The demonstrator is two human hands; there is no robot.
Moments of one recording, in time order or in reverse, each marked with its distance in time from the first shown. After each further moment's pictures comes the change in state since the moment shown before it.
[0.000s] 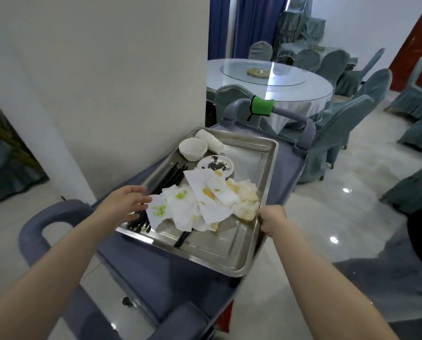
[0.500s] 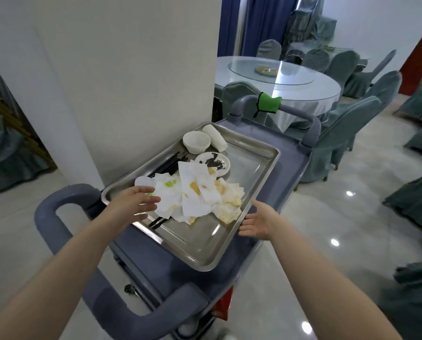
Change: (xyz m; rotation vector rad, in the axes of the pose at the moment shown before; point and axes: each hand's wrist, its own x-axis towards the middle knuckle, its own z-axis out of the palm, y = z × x) left_hand -0.032 -0.024 -0.002 -0.117 -0.030 -0.007; right_hand -0.024 0.020 0.012 0.284 -0.450 0.344
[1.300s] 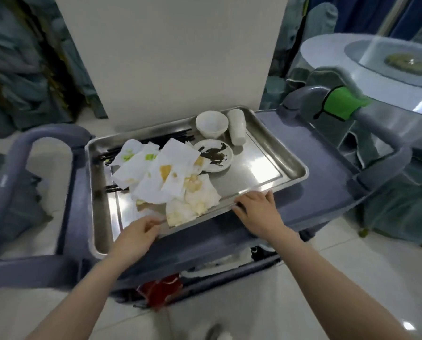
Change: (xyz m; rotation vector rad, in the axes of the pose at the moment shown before) left_hand 0.014 -0.076 0.247 0.476 0.476 -0.134; right_hand 0.135 -0.150 -0.101 -1.955 -0.264 -1.221
